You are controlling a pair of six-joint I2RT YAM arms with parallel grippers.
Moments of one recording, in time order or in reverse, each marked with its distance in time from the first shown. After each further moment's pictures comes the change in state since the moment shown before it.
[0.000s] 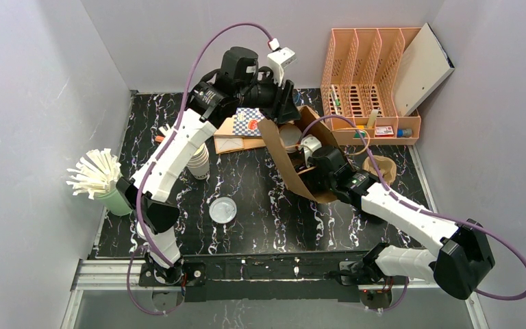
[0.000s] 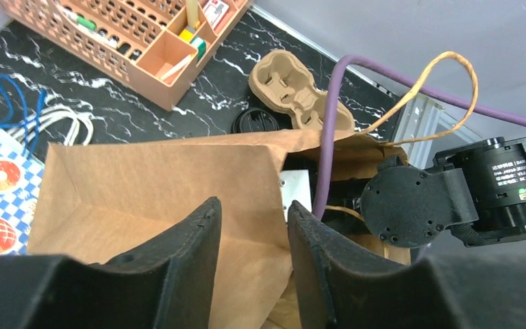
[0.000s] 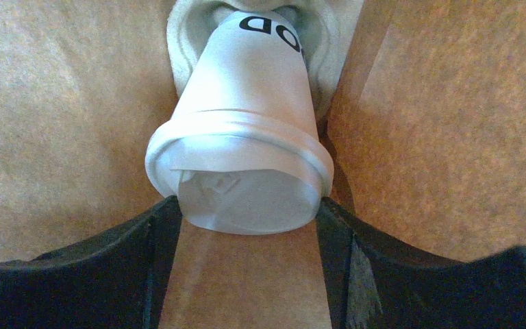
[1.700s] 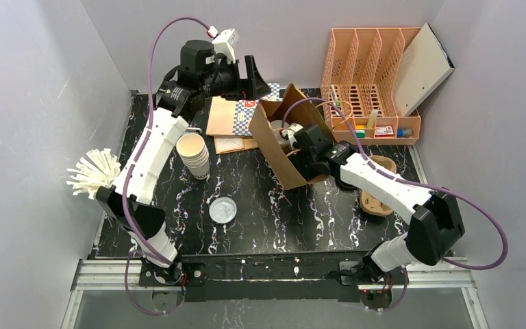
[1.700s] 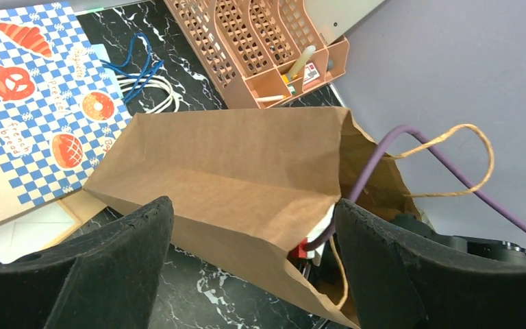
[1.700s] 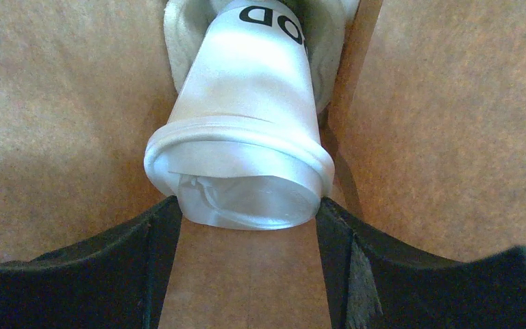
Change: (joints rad) left arm 0.228 -0.091 -0.121 0.104 -0.135 -0.298; right arm -0.014 0.276 0.331 -0.256 -0.051 -0.013
